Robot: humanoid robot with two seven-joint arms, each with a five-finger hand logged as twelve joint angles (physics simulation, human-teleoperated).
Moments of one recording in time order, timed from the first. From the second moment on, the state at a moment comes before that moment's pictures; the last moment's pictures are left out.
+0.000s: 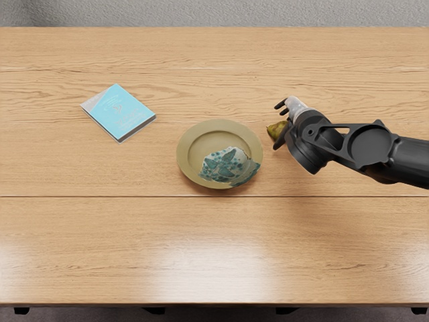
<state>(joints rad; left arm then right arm) -0.03 0.00 -0.20 0.00 0.09 -0.06 0.00 1.28 -0.22 -0.16 1.01 -0.53 -0.51 -0.57</state>
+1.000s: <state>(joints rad) -0.03 0.00 -0.20 0.00 0.09 -0.06 0.00 1.29 -0.18 -0.20 0.95 -0.53 -0.48 -0.57</state>
